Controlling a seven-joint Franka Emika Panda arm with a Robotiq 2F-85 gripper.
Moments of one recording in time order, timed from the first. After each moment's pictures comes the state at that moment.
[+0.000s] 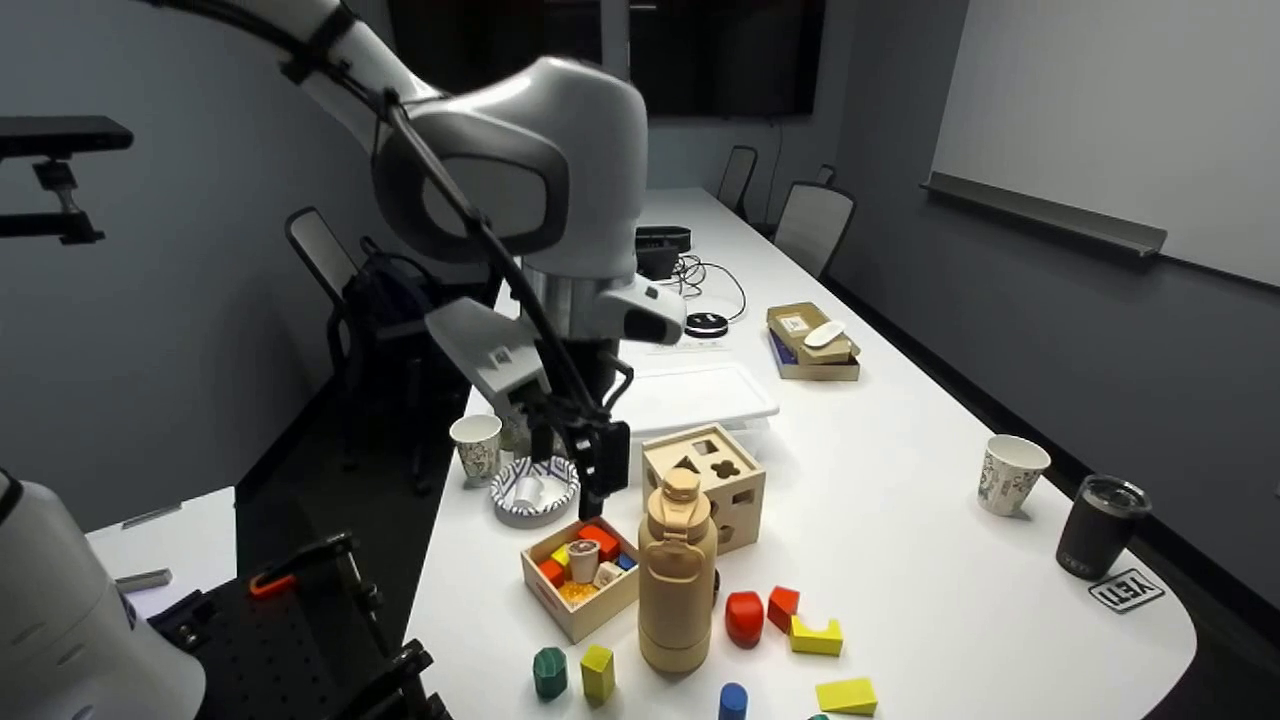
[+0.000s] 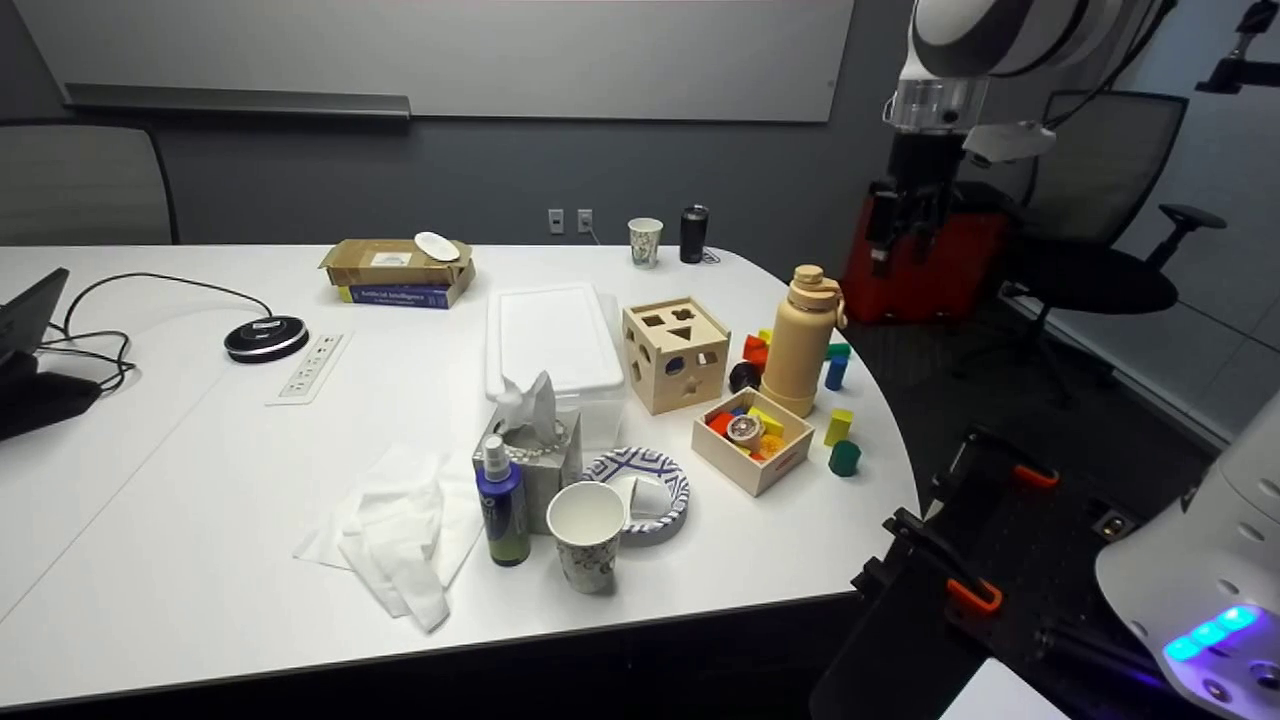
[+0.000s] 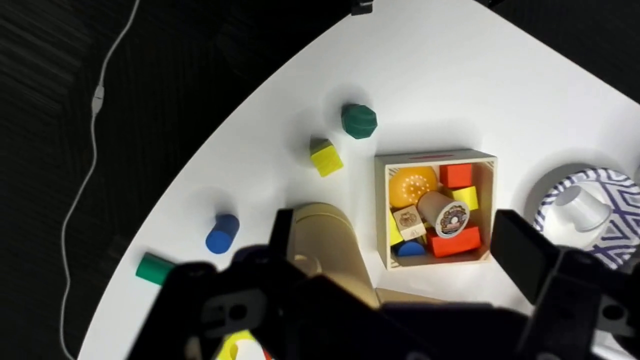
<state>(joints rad) -0.16 -0.15 -0.26 -2.60 -0.04 2.35 -0.27</state>
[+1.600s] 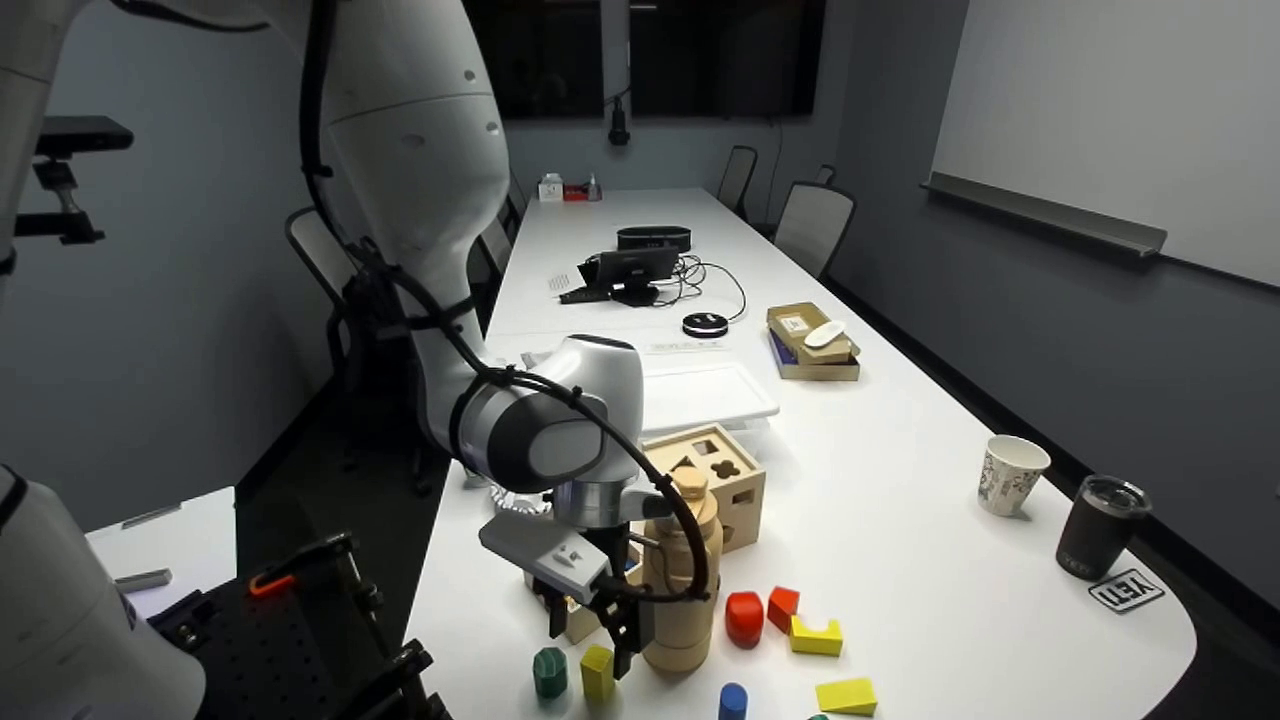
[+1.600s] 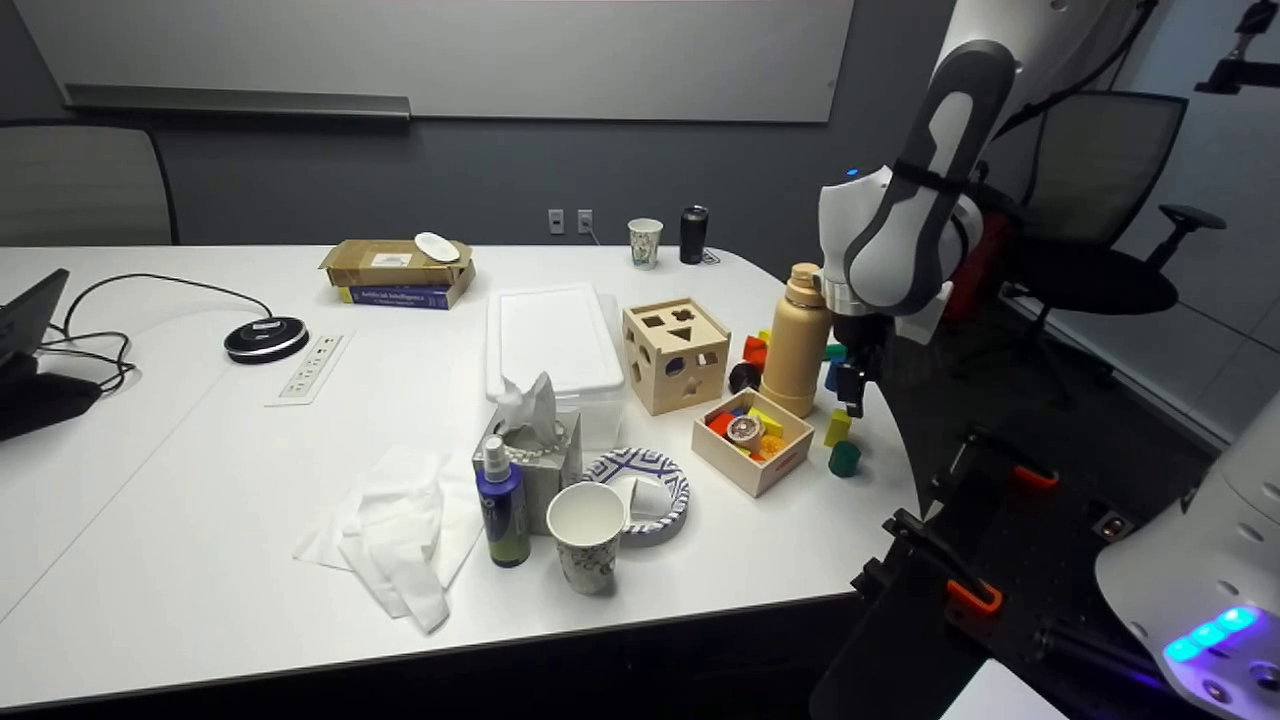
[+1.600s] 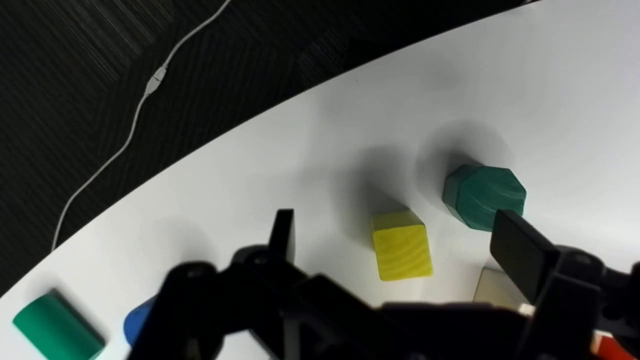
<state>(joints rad) -0.11 0.53 -0.27 -2.48 -0.33 2.82 -0.20</state>
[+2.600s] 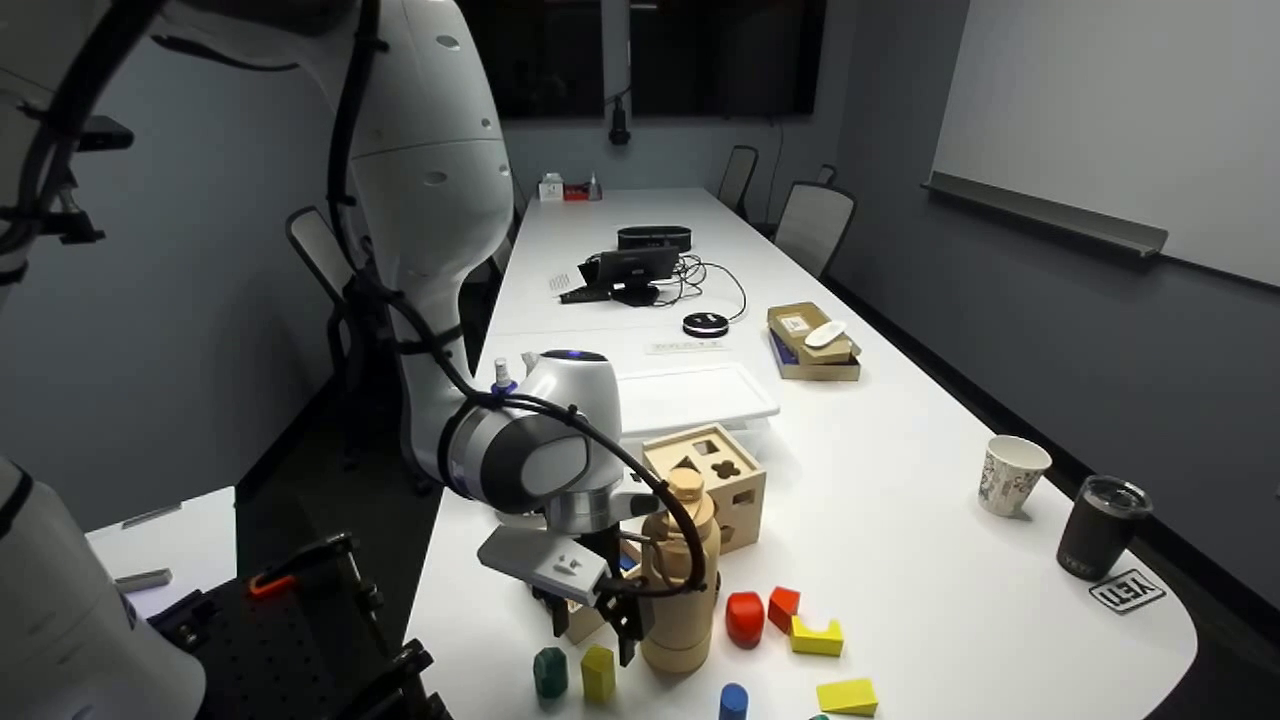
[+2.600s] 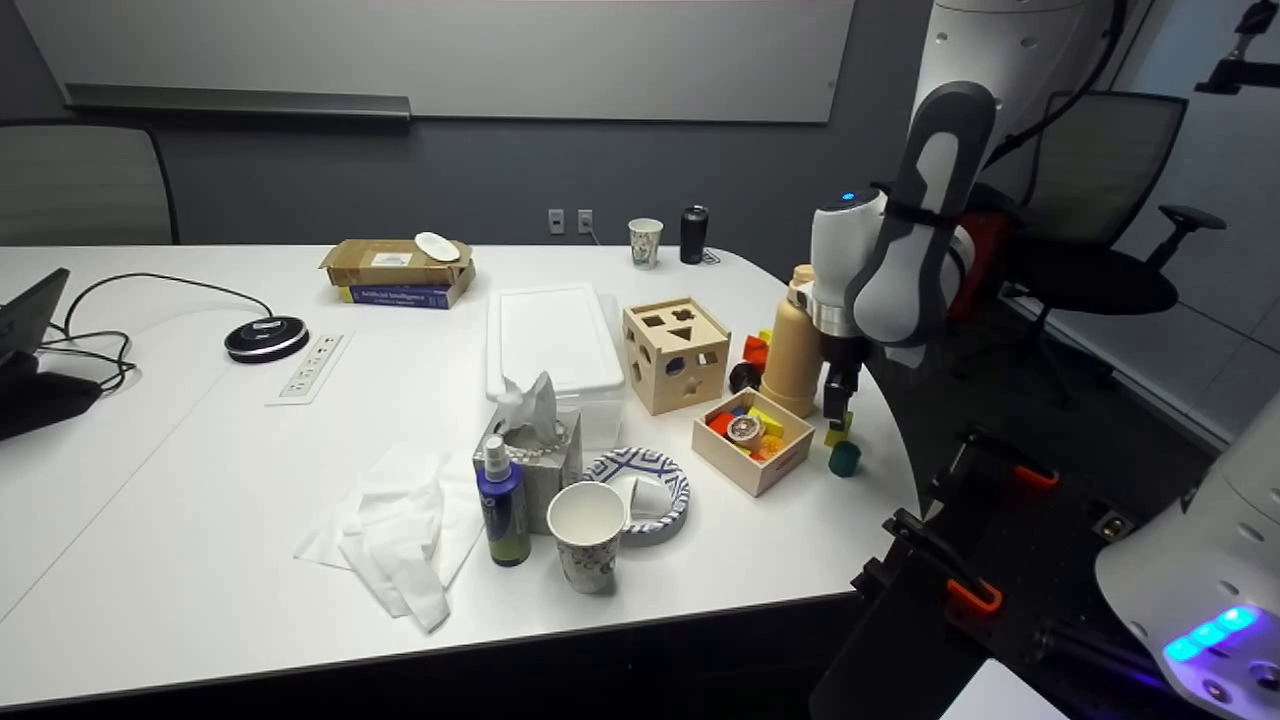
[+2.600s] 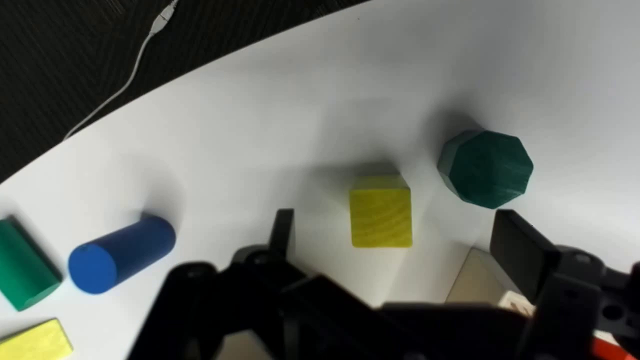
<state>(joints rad) -0.02 0.62 -0.31 -2.48 -0.38 3.00 -0.20</state>
